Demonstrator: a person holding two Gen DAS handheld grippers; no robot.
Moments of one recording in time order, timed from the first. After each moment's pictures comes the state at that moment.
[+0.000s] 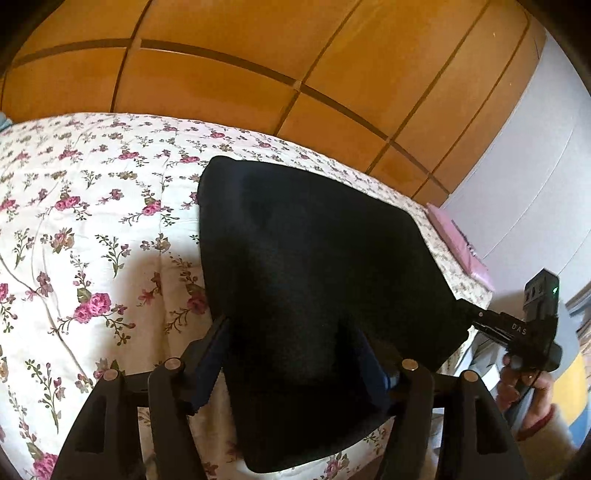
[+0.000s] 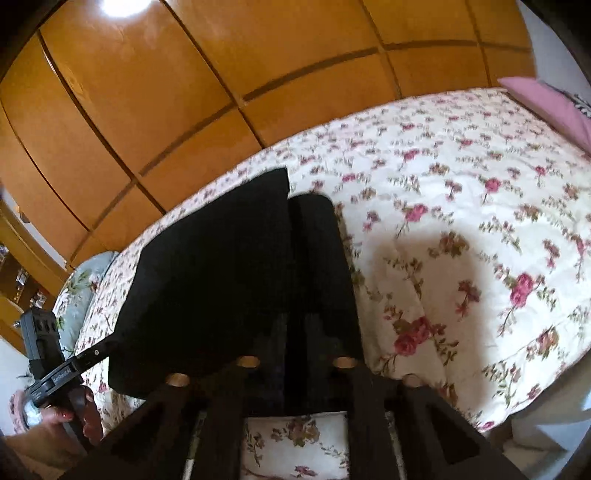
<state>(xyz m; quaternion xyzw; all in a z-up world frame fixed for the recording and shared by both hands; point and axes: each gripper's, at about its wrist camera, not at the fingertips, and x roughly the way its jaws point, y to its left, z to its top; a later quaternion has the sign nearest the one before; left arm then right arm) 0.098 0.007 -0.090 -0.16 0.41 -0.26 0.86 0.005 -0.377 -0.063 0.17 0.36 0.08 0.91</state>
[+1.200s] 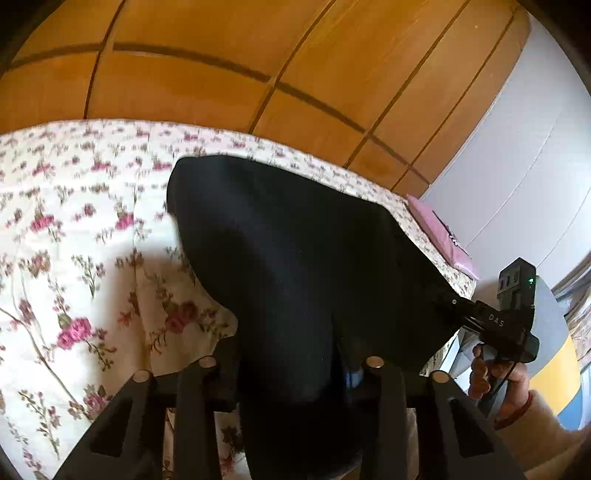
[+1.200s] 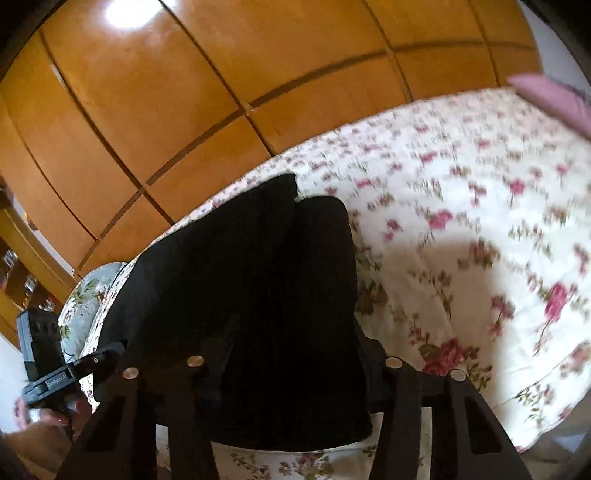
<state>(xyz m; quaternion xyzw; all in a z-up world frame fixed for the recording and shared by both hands) 0.111 -0.003 -0.080 -0.14 0.41 -0.31 0.85 0.023 -0.368 -0.071 0.17 0.34 0.11 0.92</state>
